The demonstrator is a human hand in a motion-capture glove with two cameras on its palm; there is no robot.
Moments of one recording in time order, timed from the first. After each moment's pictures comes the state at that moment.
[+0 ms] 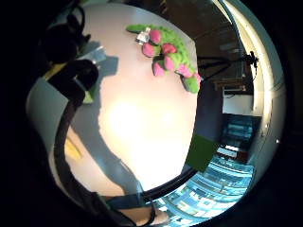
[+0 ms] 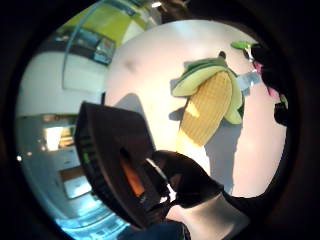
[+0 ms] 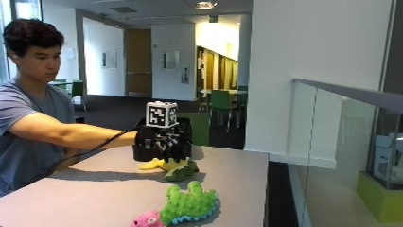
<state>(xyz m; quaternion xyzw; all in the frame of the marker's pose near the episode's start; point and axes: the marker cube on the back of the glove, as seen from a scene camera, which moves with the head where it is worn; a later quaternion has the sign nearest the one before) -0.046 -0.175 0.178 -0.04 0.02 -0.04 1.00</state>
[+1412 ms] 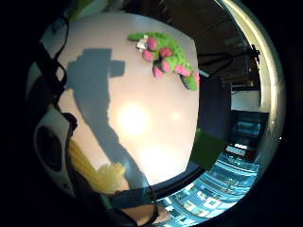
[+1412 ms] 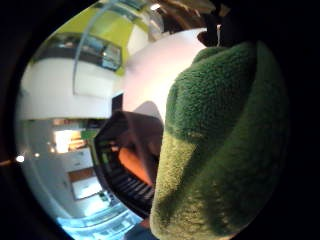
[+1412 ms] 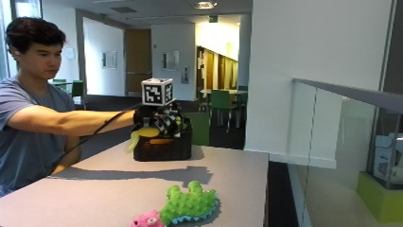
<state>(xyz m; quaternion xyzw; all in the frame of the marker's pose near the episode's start) -0.054 -0.170 0.100 -0.03 -0.06 -0.04 1.00</state>
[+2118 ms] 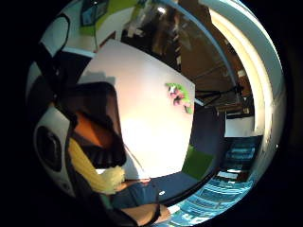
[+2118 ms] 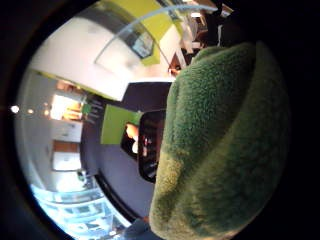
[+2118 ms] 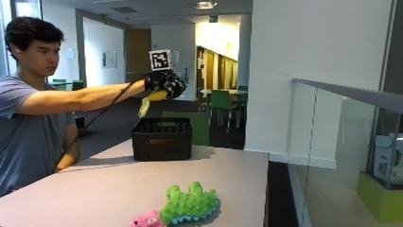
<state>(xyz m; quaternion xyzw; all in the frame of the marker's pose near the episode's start) -0.259 -0.093 -0.026 0.04 -0.04 -0.15 0.99</state>
